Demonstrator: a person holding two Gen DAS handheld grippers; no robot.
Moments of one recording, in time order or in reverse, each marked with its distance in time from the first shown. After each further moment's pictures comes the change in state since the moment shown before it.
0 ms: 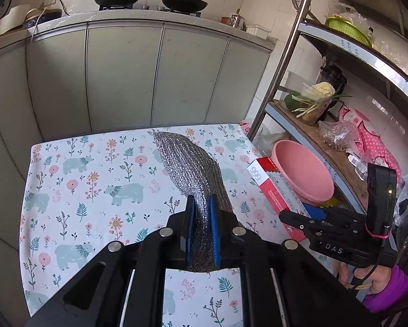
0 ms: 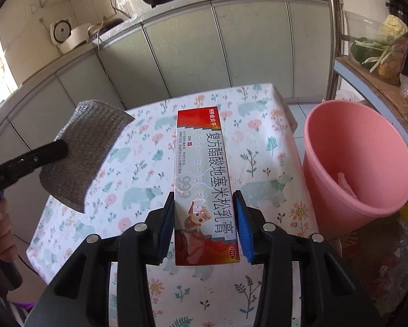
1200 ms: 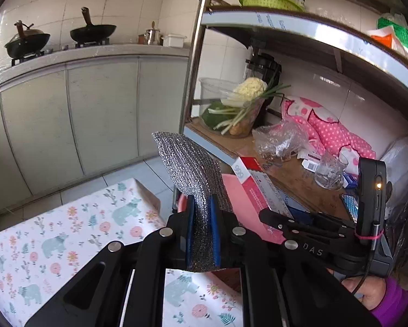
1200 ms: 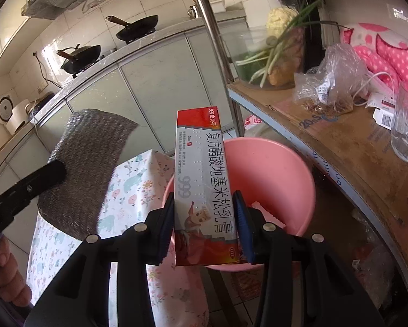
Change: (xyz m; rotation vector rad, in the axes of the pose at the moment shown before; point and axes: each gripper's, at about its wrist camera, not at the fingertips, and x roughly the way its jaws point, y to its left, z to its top) left arm 0.098 -0.181 0.075 0.263 -0.066 -0.219; right arm -0.049 -0.162 0.036 0.296 -0.210 -0.237
